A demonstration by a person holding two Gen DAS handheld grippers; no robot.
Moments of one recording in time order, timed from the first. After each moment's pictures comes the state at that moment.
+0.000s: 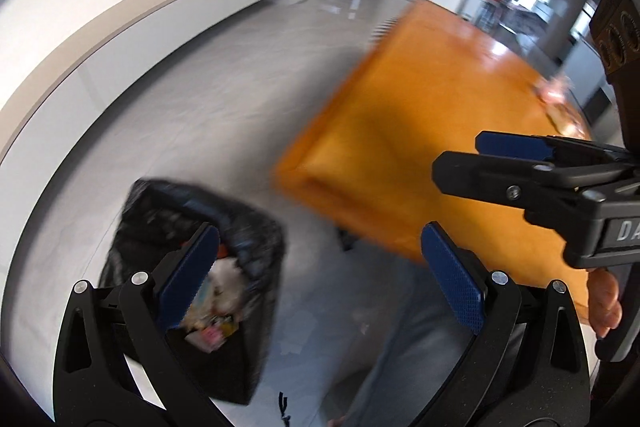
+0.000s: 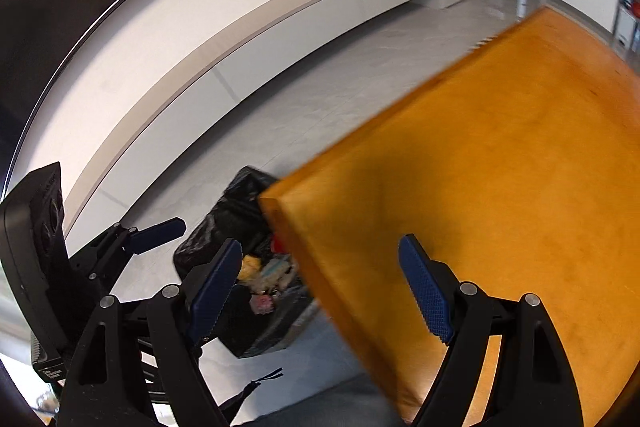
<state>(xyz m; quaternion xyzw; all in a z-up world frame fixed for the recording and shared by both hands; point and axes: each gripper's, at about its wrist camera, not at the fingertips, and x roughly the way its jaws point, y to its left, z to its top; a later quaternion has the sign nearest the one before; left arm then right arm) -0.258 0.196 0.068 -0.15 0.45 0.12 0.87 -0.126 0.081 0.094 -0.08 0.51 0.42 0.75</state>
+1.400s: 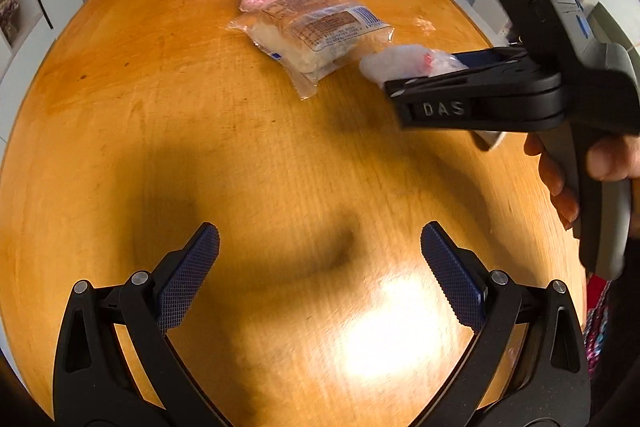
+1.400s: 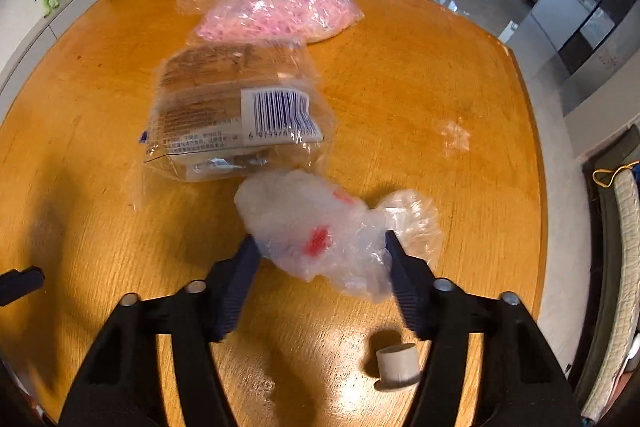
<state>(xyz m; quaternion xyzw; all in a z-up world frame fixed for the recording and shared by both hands) 0.028 -0.157 0.041 0.01 0.54 -0.15 0.83 0.120 -0.306 0.034 -0.09 0.57 0.05 0.82</state>
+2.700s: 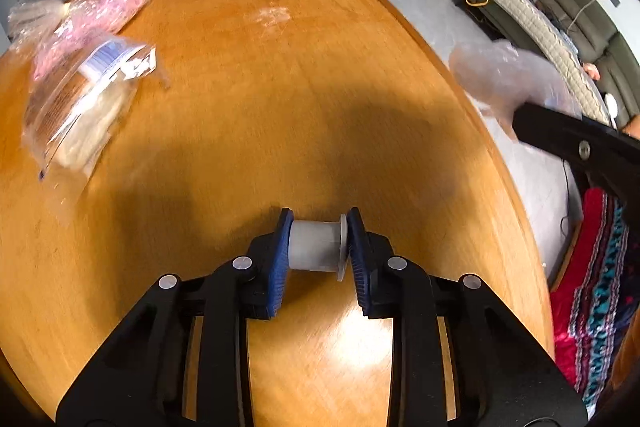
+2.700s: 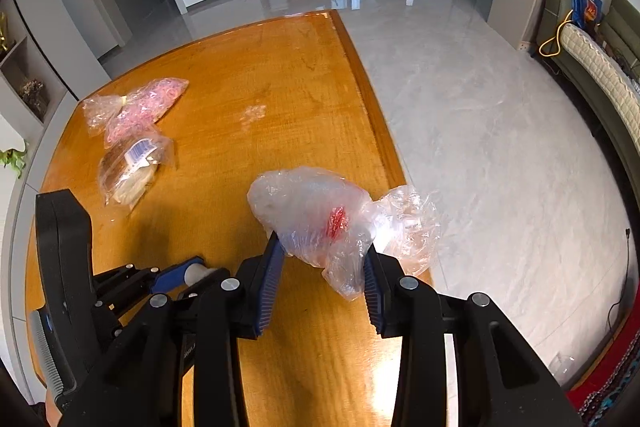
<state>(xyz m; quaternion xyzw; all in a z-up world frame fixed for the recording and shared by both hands) 0.074 -0.313 0.023 0.05 0.56 -0.25 0.79 0.016 -0.462 0.097 0.10 0.51 -0.07 0.85</state>
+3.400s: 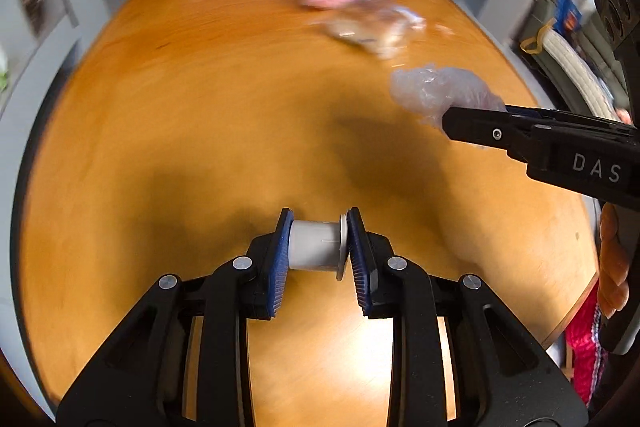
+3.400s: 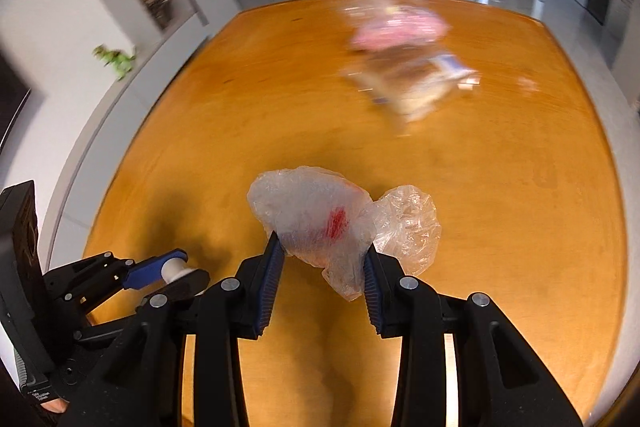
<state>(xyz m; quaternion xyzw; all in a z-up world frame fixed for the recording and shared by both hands) -0.040 -0.067 0.058 0.01 0.52 -0.13 0.85 -0.024 -0.190 0.079 0.05 0.52 0.16 0.84</state>
